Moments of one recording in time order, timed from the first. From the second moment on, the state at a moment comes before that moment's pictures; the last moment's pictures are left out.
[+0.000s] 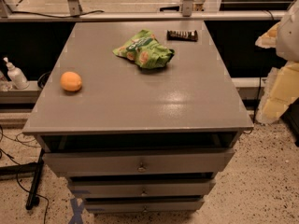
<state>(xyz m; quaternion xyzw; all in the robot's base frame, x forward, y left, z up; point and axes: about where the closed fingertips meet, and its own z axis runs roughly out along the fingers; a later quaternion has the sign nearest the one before) 0.438 -0.217 0.977 -0.60 0.78 -0.03 0.16</state>
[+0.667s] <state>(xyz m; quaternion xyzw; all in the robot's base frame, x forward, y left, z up) 0.446 -0.213 0.979 -0.61 0.77 -0.04 0.18</state>
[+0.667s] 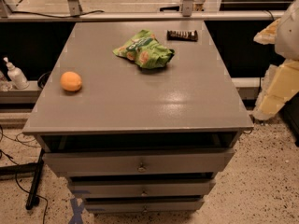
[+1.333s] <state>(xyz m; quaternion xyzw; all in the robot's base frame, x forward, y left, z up) 0.514 -0.197 0.964 -0.59 0.76 -0.01 0.28</state>
